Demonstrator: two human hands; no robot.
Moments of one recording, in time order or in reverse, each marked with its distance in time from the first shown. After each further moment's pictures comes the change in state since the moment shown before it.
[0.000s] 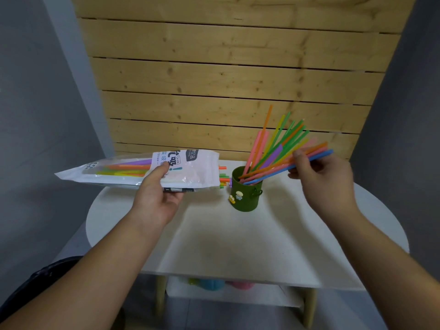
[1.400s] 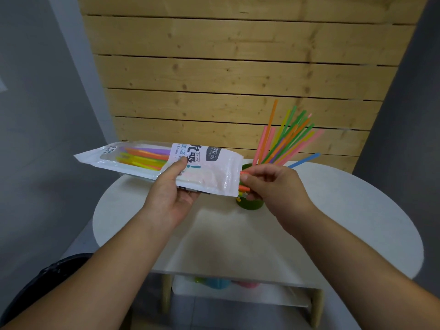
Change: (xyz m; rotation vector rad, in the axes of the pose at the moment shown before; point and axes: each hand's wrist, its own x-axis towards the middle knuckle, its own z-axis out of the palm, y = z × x) left_hand -0.015 -0.005 0.009 0.091 -0.115 -0.030; right_hand -0.024 -0.018 0.064 0.357 -0.392 0.341
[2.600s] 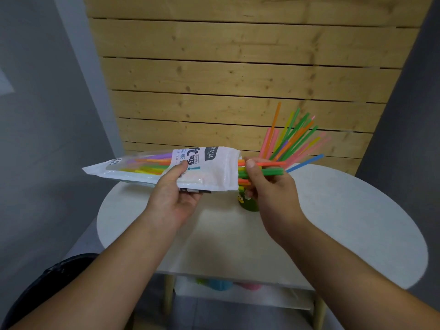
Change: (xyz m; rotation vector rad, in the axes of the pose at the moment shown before) left_hand -0.001 0.003 0.001 -0.109 0.069 -0.052; right_hand -0.012 -0.001 0.024 0.281 0.117 -0.086
